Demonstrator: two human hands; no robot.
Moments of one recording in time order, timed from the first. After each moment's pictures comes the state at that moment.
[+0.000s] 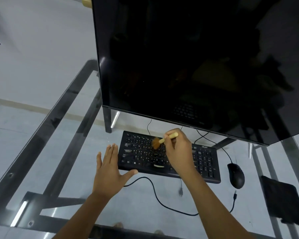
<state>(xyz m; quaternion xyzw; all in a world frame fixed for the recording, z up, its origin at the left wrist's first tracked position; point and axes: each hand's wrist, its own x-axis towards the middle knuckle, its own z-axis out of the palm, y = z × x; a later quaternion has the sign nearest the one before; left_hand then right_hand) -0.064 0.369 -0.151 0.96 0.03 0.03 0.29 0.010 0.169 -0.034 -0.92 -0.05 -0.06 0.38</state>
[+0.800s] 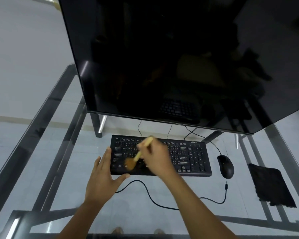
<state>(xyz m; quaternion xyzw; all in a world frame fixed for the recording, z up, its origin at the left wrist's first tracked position) -0.062 0.368 -0.147 0.91 0.05 -0.03 0.41 -0.006 0.195 -0.038 -0.91 -0.01 0.08 0.41</state>
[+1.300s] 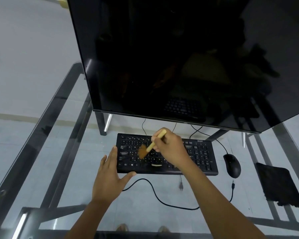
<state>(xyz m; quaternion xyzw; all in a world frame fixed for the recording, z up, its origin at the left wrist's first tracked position) -0.064 0.368 -0.141 0.91 0.05 -0.03 0.40 0.019 0.172 -0.034 -0.90 -0.02 0.05 0.44</state>
